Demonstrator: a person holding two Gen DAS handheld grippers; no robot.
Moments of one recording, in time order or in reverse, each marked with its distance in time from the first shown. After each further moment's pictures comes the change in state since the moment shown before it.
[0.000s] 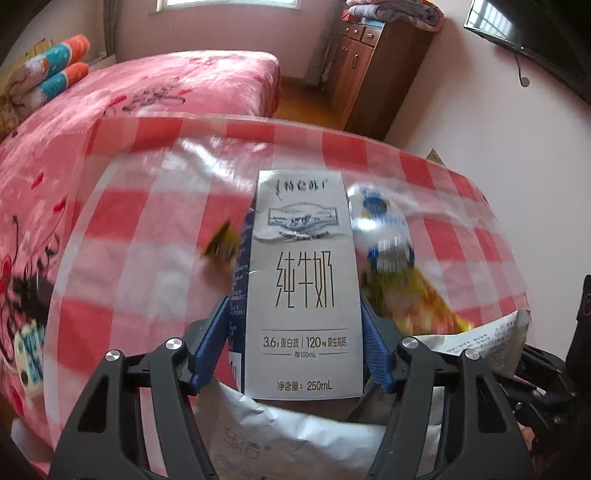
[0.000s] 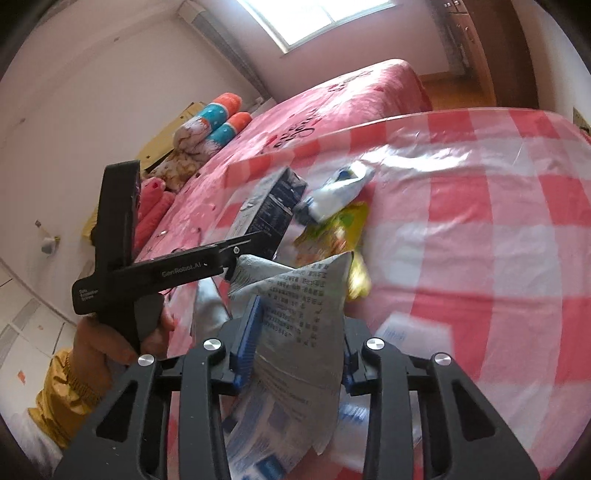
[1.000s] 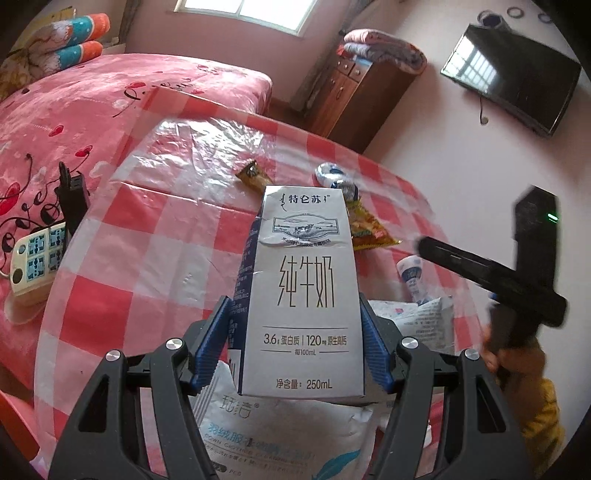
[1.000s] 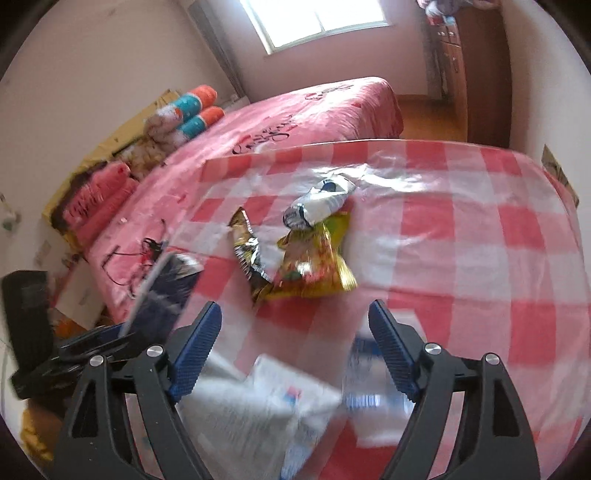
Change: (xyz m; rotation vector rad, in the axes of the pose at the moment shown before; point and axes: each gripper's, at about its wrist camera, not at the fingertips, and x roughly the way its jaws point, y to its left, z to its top) left arm -0.096 0.030 -0.108 -0.106 -0.132 -0.169; right arm 0.003 0.026 0.013 -0.101 -0.006 -0.233
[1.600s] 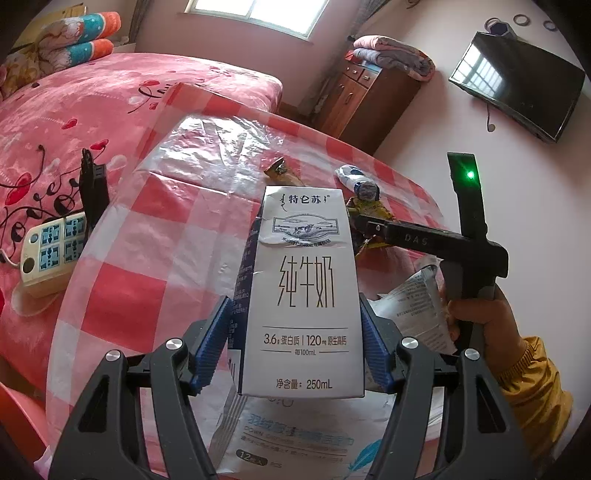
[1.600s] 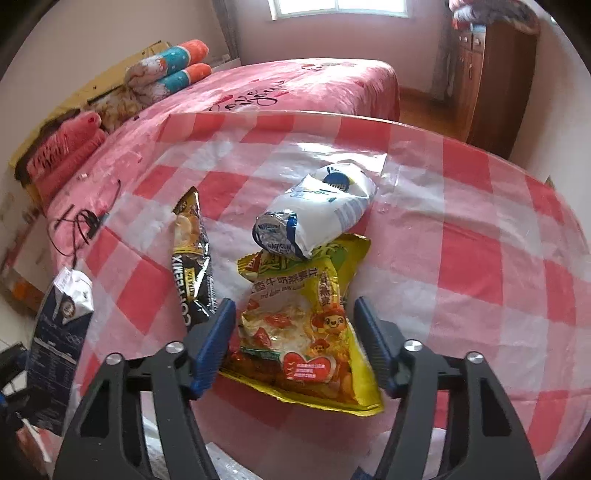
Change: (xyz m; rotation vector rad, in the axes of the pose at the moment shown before) left arm -0.004 0.025 -0.008 -0.017 -0.012 0.019; right arm 0.092 0.009 0.028 -0.149 0.109 -0.166
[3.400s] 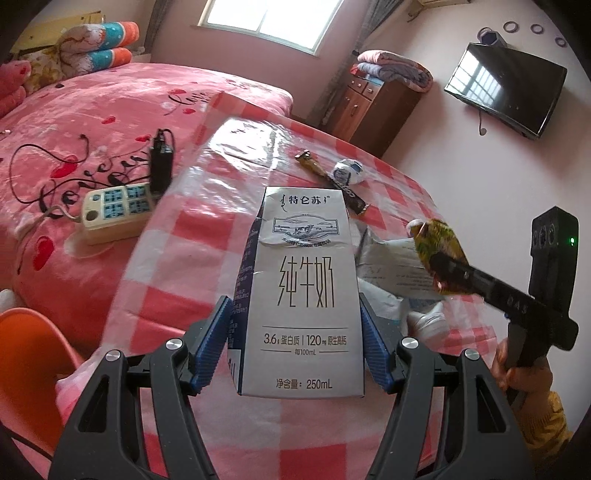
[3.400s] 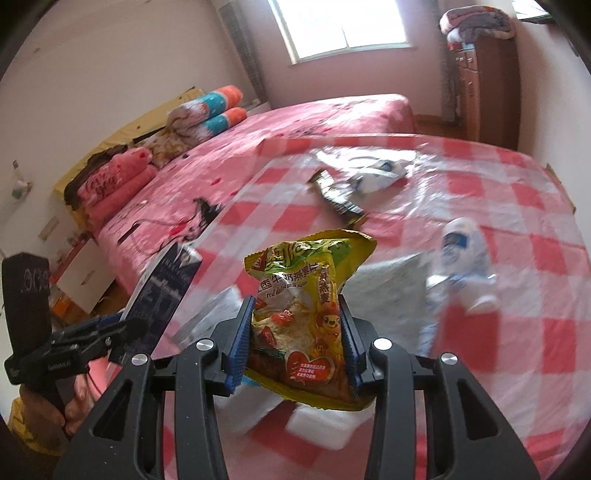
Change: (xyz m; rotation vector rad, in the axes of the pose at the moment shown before) left arm -0.094 0.029 -0.076 -0.004 -0.062 0.035; right arm -0.137 0.096 -0.130 0.071 -0.173 0.169
